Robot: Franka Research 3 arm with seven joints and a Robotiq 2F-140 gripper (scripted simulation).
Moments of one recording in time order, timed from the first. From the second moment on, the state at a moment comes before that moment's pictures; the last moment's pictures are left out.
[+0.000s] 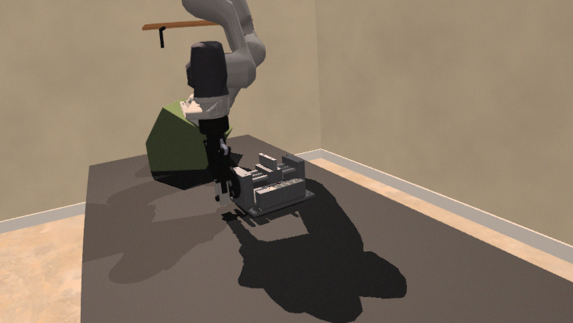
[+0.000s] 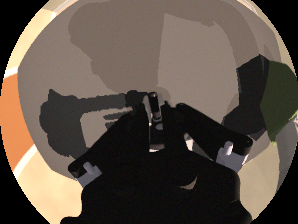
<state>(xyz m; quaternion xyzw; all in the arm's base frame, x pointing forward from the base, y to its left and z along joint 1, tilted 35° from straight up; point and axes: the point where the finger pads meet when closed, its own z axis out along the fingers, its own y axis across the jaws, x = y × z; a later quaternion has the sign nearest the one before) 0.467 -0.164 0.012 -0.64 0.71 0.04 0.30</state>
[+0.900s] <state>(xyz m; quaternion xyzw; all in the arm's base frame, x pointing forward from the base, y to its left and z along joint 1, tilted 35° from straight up) 0.469 -0.164 0.012 -0.64 0.71 0.04 0.30</state>
